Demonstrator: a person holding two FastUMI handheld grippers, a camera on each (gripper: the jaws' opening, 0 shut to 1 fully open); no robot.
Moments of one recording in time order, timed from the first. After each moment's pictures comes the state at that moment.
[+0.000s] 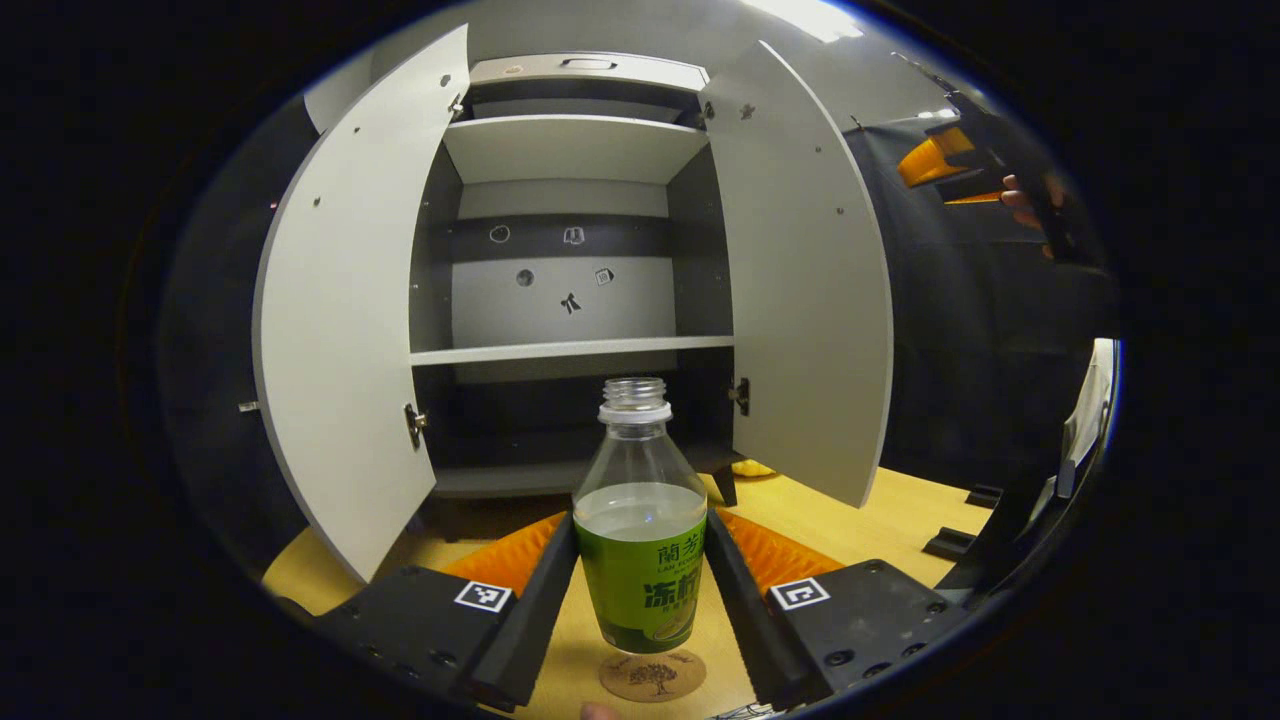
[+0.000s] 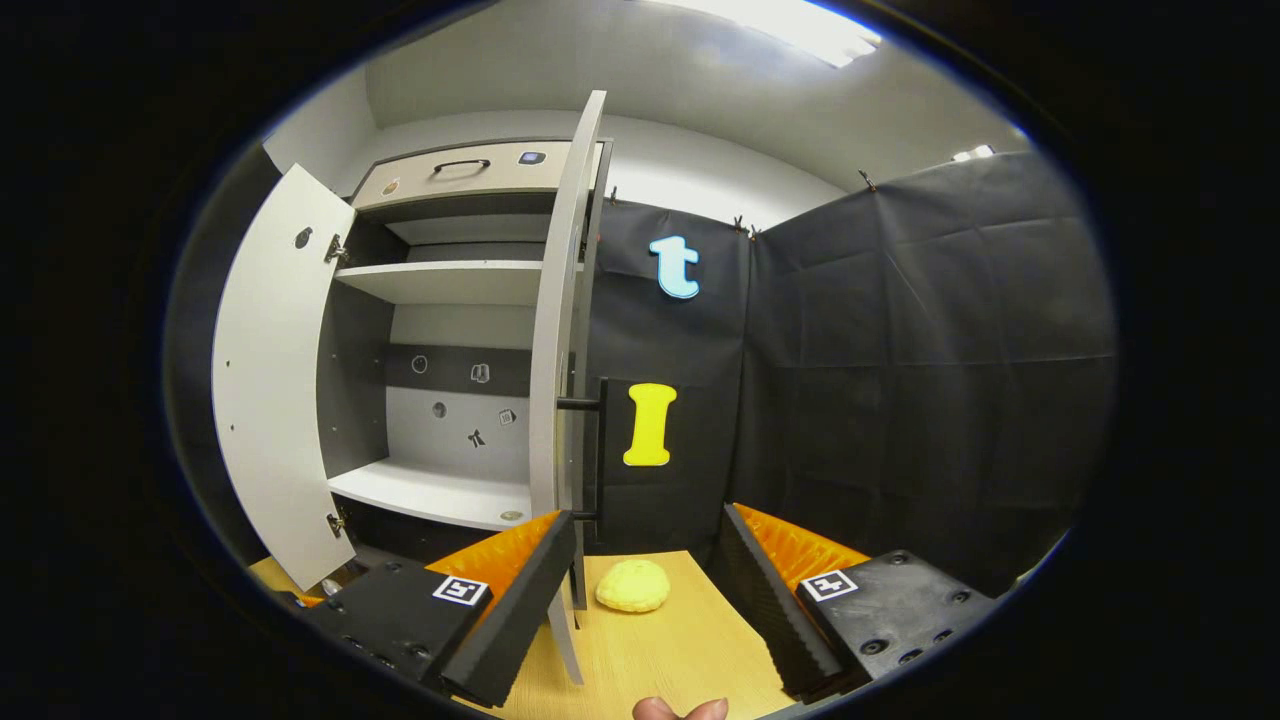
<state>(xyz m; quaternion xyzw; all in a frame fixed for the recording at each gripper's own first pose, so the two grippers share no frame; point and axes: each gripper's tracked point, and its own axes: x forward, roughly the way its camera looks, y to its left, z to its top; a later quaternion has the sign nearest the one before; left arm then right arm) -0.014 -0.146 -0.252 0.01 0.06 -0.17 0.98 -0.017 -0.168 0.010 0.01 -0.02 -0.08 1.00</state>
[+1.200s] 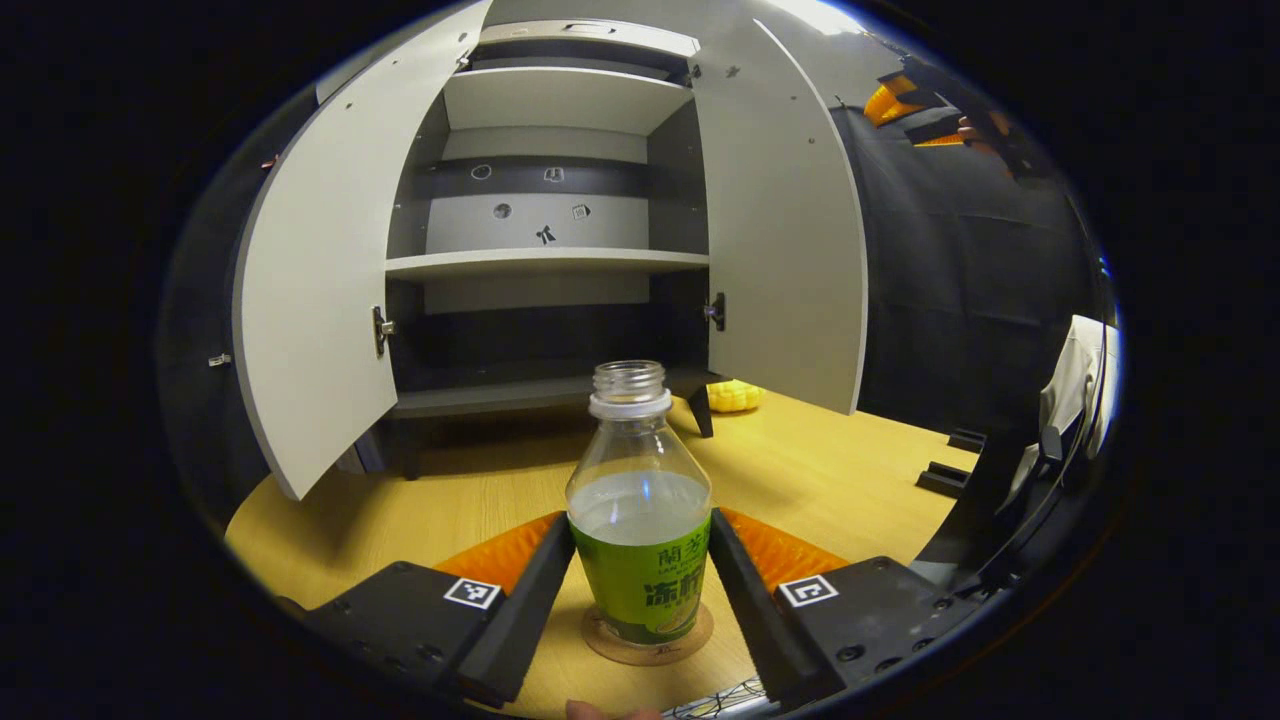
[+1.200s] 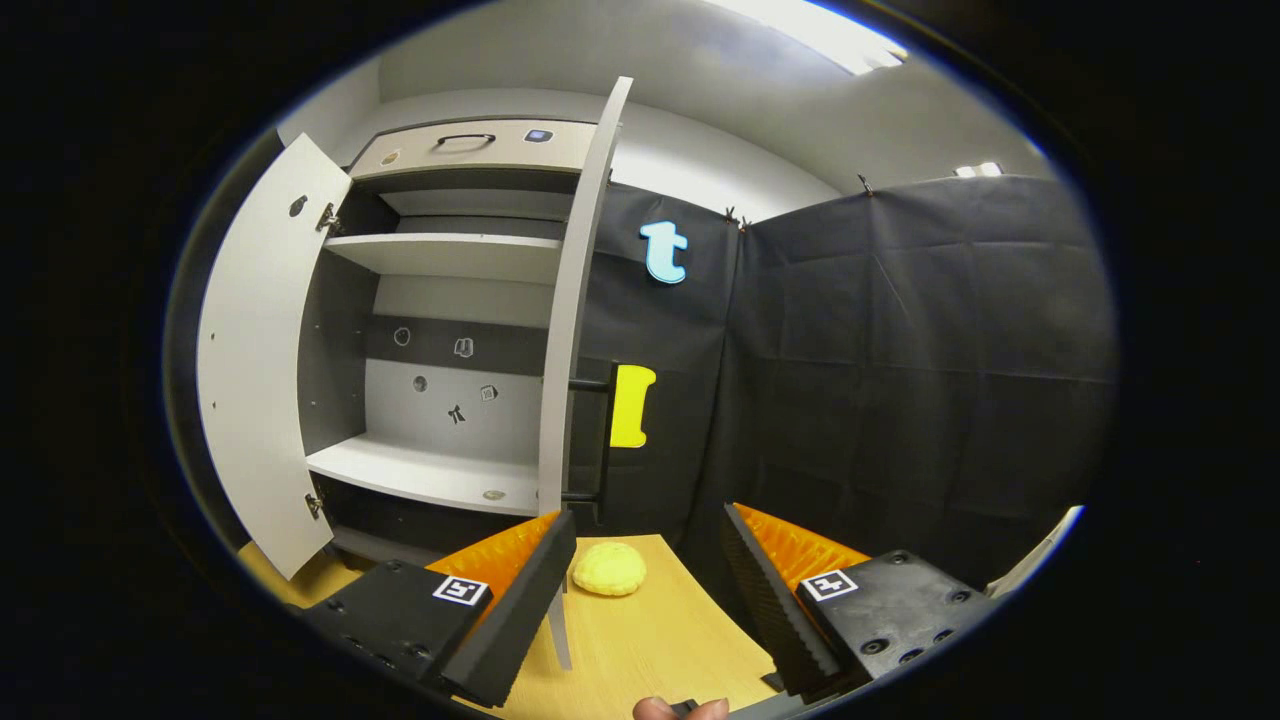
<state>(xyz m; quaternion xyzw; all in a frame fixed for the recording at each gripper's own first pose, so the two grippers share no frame) -0.029 -0.141 -0.341 0.02 0.11 -0.22 0.97 -0.026 -0.154 0.007 -0.03 0.01 -0.11 0.99</state>
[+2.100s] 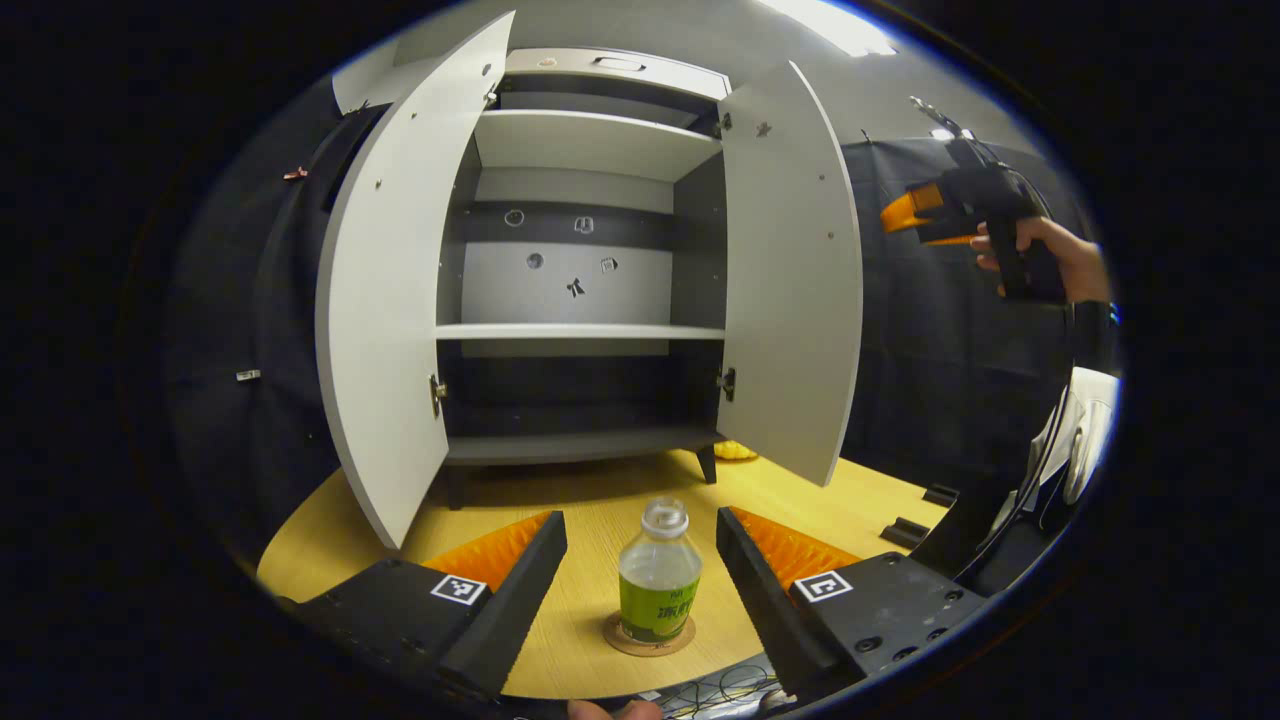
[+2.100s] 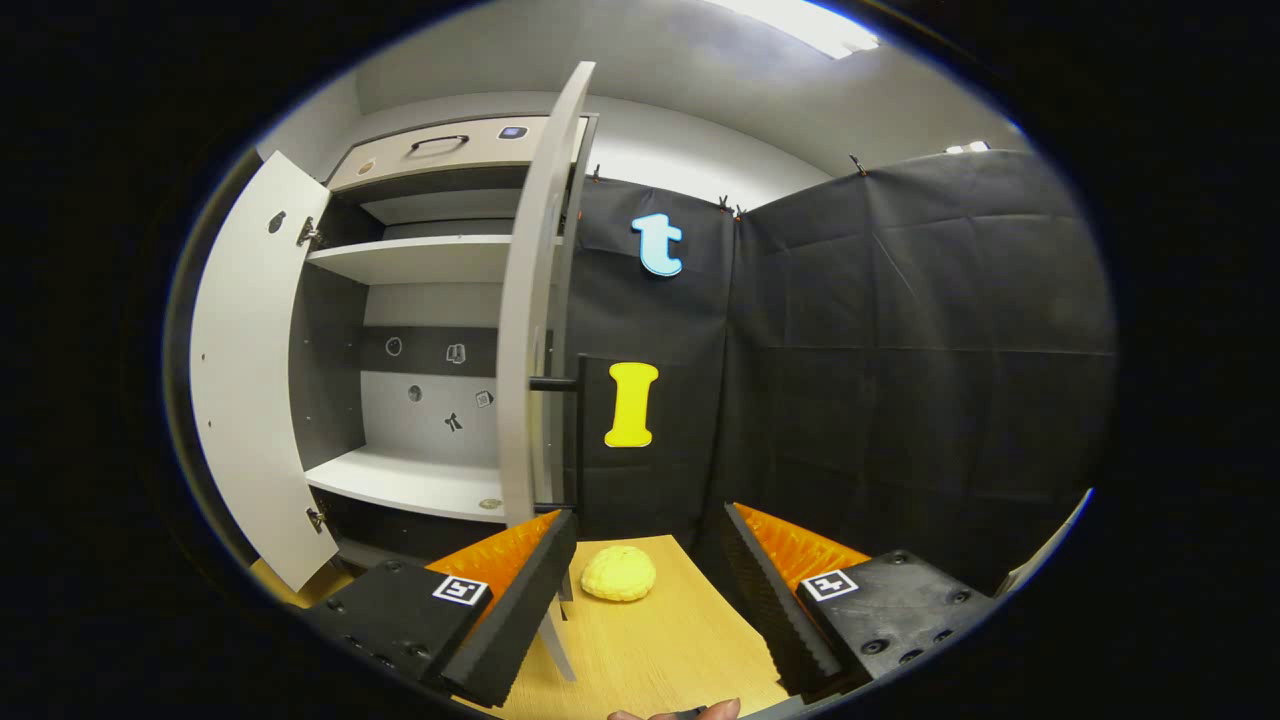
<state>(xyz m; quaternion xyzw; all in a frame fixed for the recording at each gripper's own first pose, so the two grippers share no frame) -0.067 -0.100 -0.205 -0.02 0.07 -0.18 0.98 0.008 -0.193 0.000 0.02 0.02 -0.11 0.99</state>
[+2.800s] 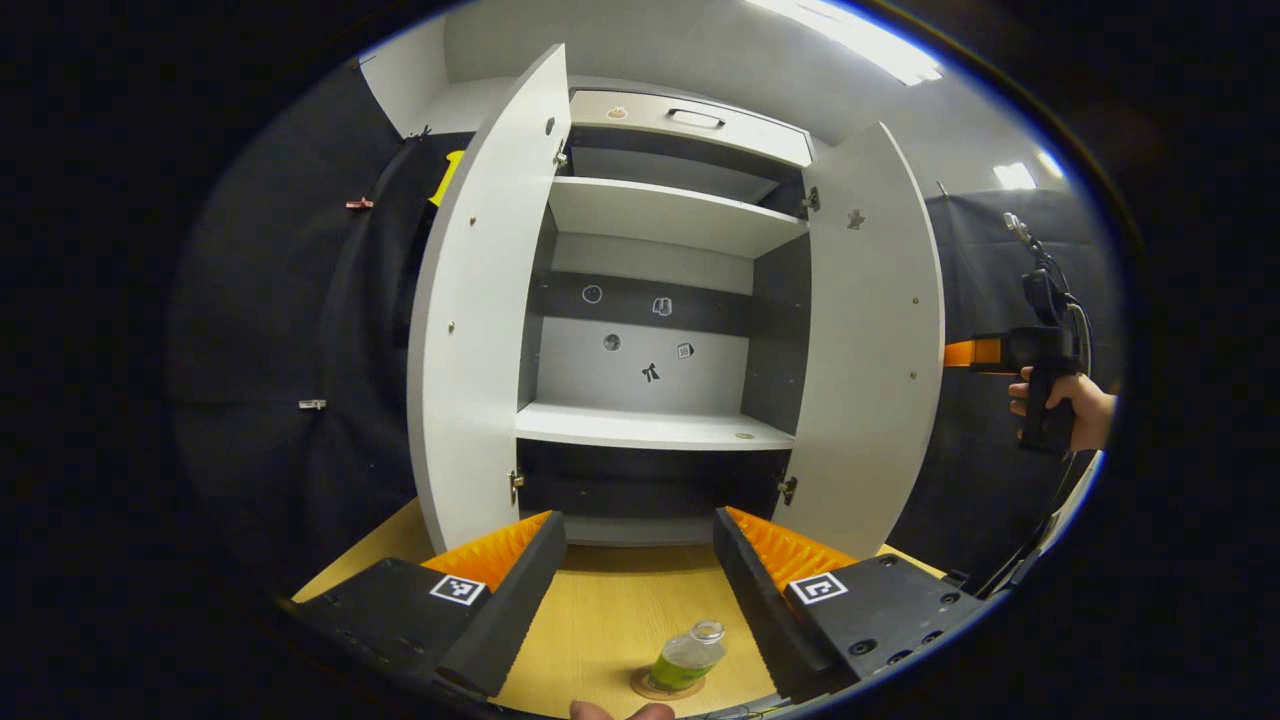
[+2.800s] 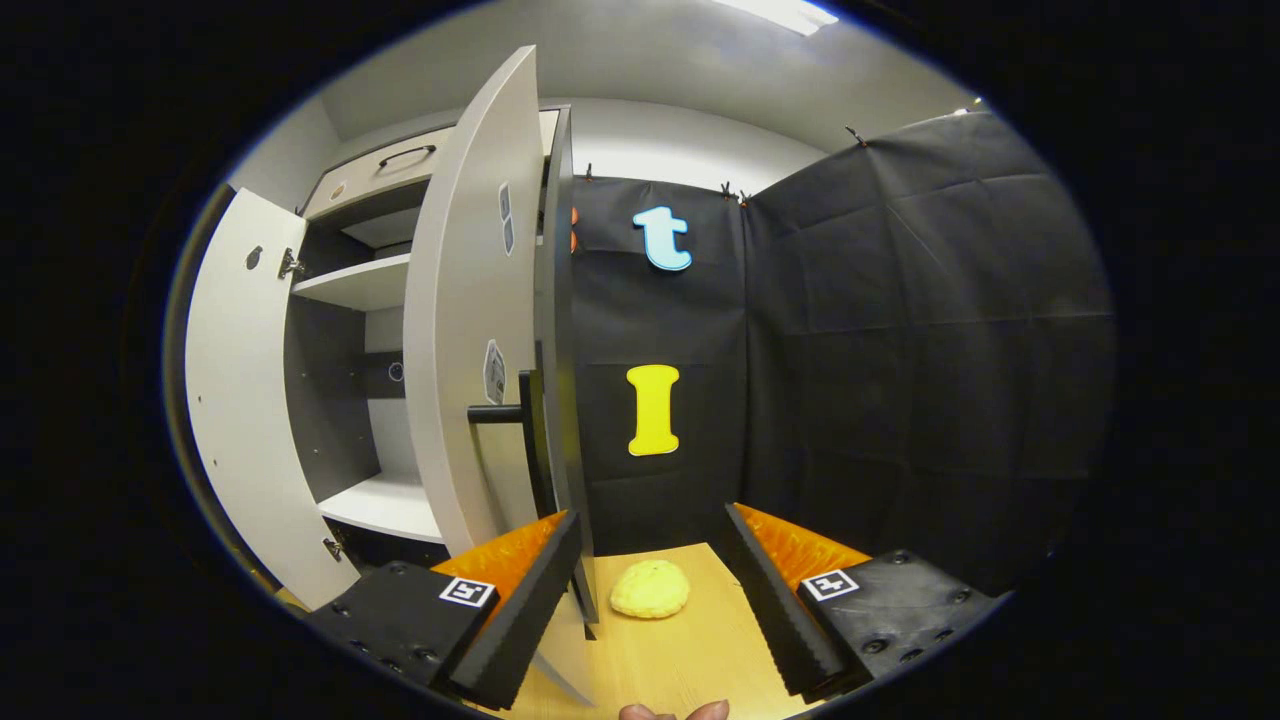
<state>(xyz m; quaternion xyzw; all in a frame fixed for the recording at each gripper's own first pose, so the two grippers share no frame) -0.046 -0.046 -0.099 -0.06 0.03 -0.08 0.99 0.056 -0.191 -0.001 0.07 0.01 -0.06 1.00</state>
